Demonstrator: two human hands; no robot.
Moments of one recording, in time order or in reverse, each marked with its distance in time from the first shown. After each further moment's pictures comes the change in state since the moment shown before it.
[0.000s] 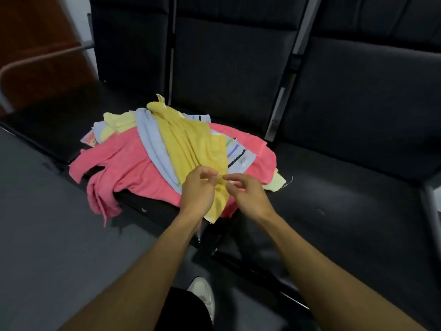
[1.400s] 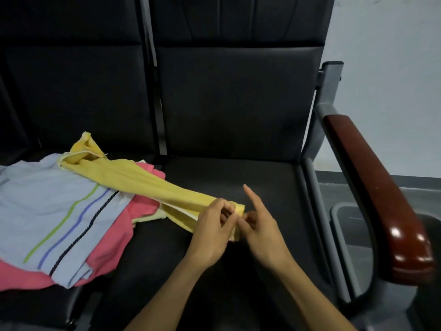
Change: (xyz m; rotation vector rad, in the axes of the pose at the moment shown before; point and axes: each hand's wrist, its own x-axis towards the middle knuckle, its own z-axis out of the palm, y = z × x) left_hand -0.071 0.053 0.263 0.313 -0.555 0.391; right_hand -0.111 0.102 -0.235 0.053 0.385 0.115
